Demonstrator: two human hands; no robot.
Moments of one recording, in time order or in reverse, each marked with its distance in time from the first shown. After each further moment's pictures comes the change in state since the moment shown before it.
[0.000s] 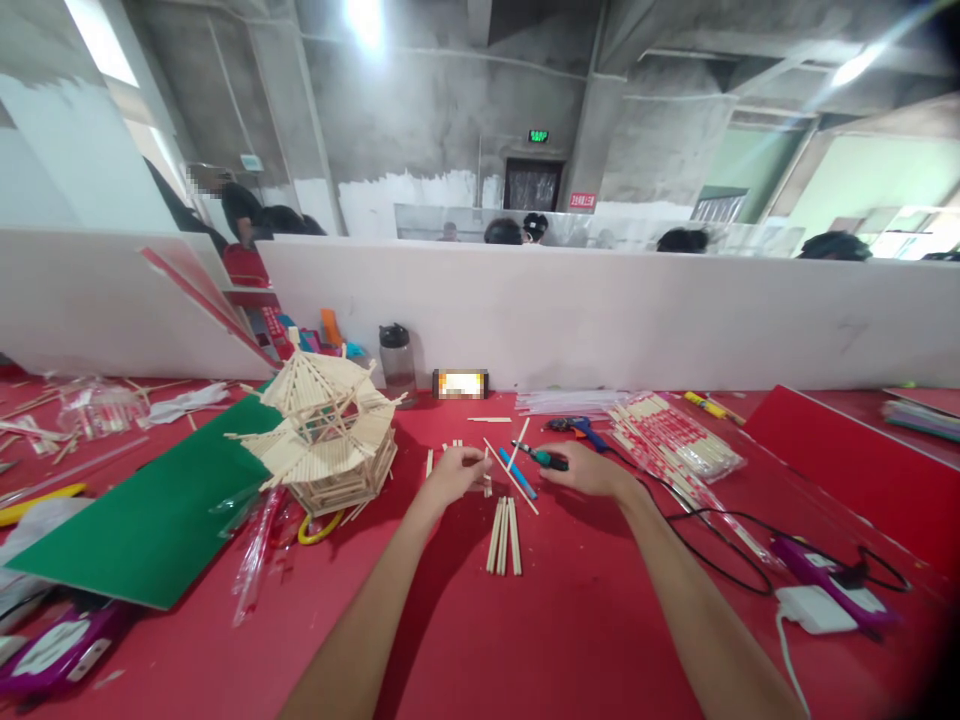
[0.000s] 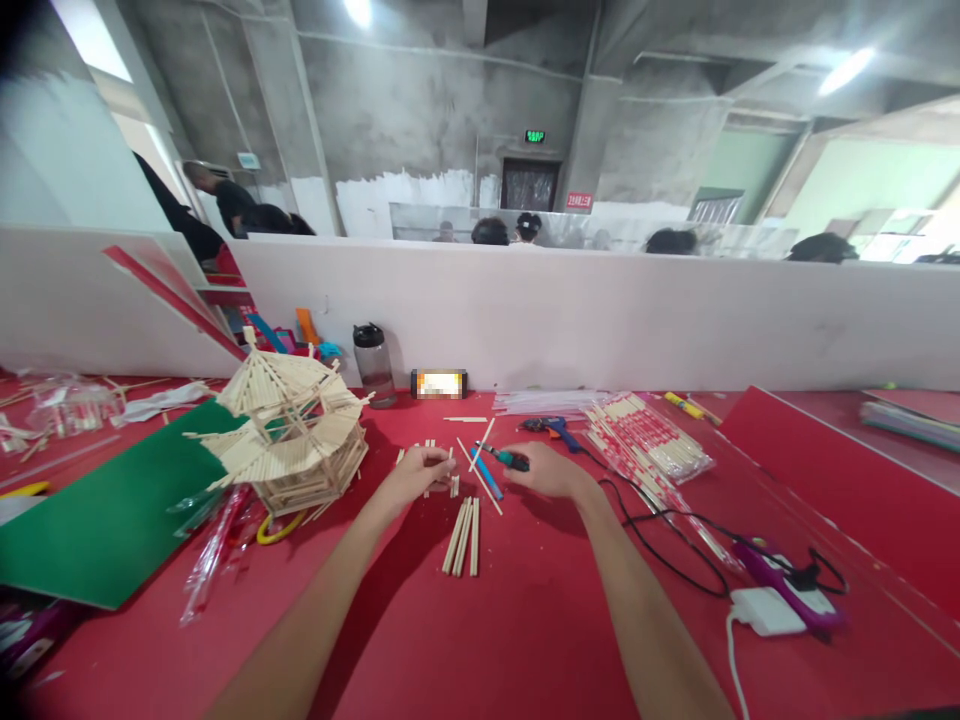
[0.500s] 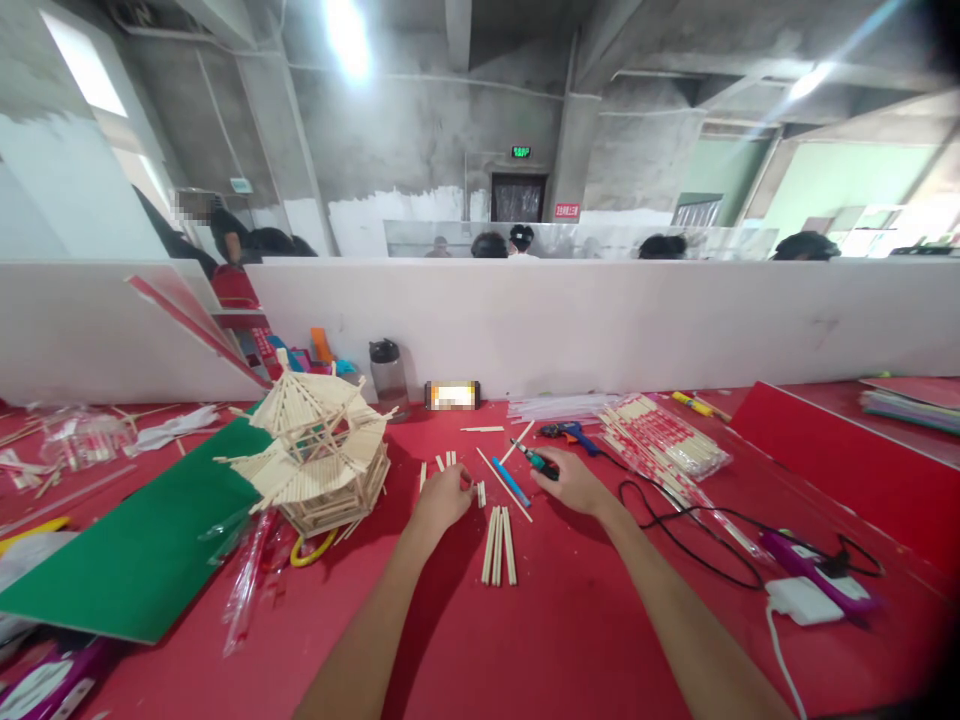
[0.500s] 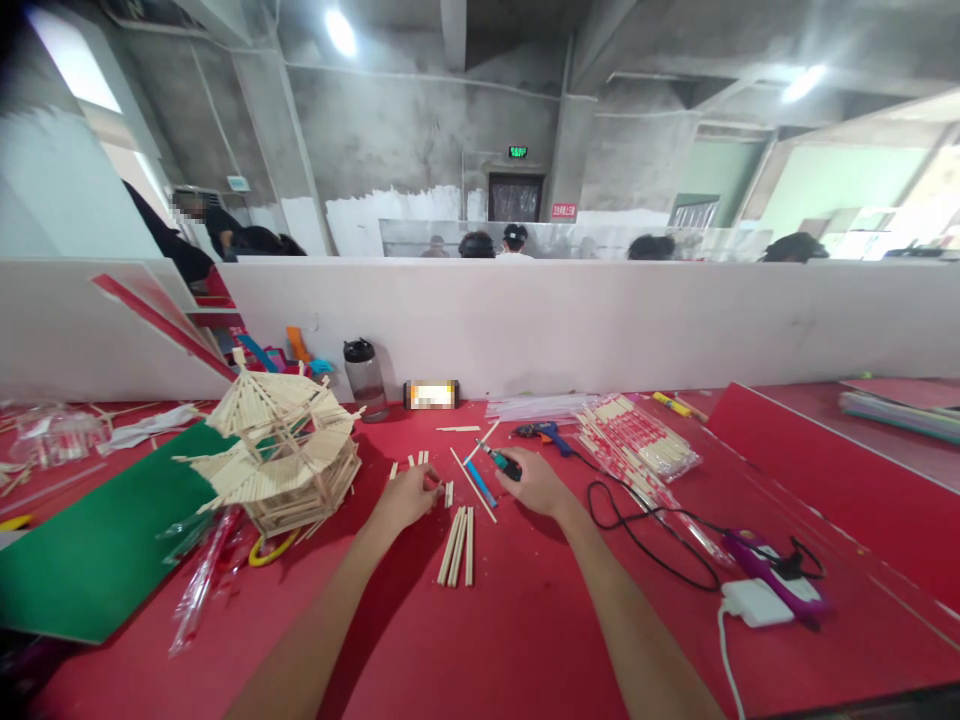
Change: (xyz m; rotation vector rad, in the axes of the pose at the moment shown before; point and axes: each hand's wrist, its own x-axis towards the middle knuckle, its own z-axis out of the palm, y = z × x) left_hand -0.003 -0.011 -0.004 0.921 0.233 0.037; right_hand -0.003 0.014 0.029 -0.002 0.419 -0.067
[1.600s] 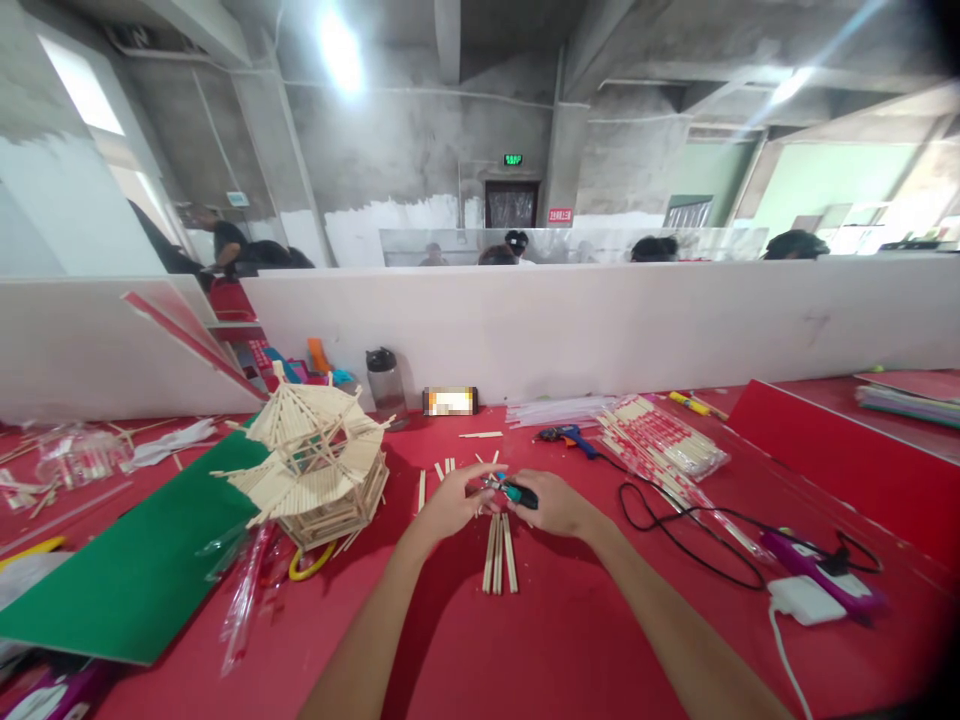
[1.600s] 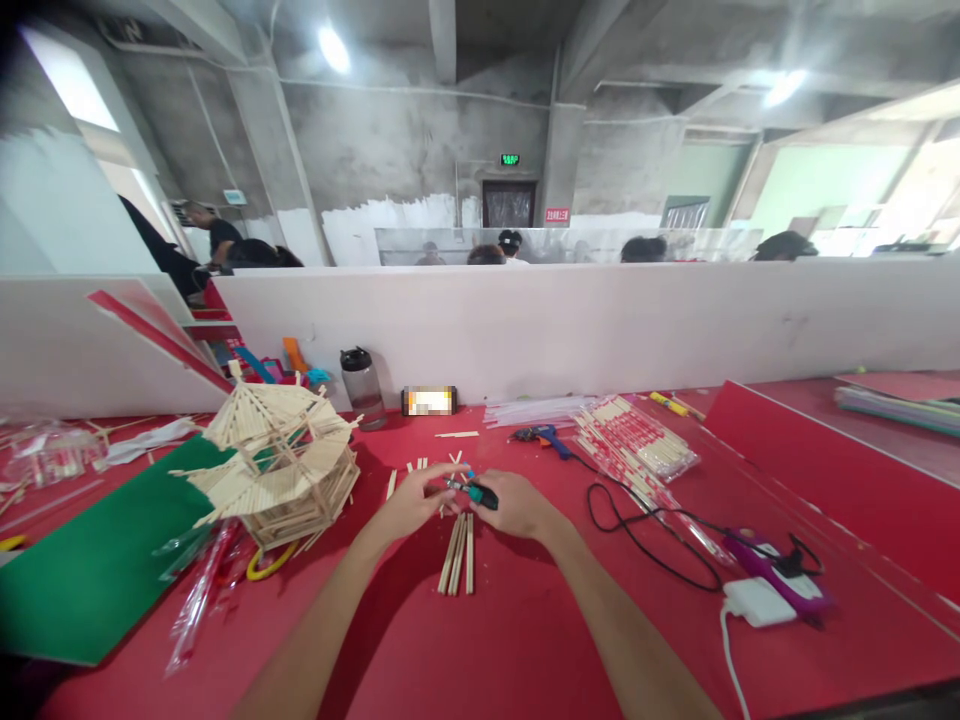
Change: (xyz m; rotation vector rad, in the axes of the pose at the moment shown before) left_hand -0.007 0.019 -0.007 -0.785 -0.308 0.396; right_hand -0.005 -0.026 0.023 -0.306 -0.198 -0.152
